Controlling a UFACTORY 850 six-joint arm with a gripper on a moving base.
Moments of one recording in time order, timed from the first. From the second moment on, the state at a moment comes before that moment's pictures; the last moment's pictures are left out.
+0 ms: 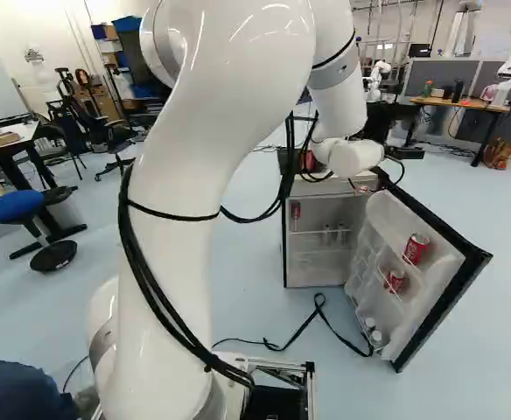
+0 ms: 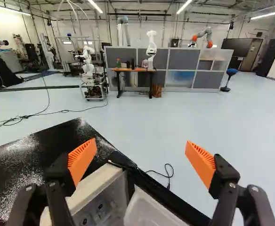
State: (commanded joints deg) arm -41.2 -29.4 -68.1 -0.9 43.4 0.0
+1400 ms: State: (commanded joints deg) arm -48.8 -41.6 -84.1 2.8 30.0 0.0
